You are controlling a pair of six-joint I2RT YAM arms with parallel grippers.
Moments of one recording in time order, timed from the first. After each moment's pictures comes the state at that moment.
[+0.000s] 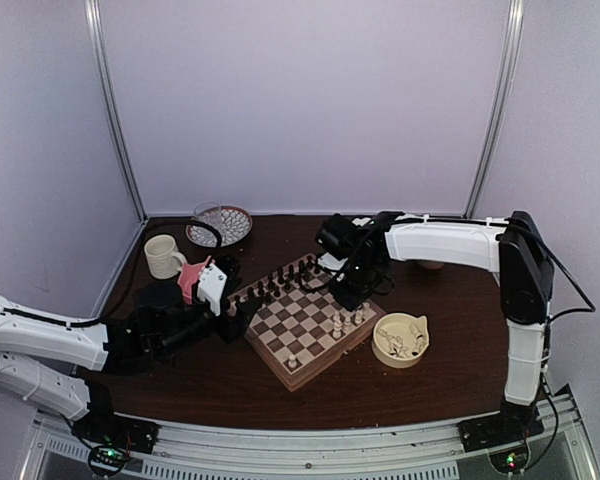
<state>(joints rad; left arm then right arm) -1.08 1.16 0.47 0.54 -0.37 0.04 0.82 2.00 1.61 -0.91 0.16 0.11</state>
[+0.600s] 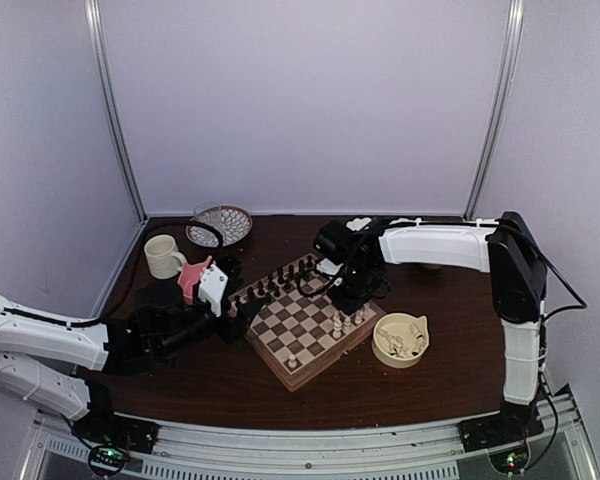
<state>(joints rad) -1.08 1.17 0.47 0.54 -0.36 0.04 0.82 2.04 1.61 -0.90 0.15 0.11</state>
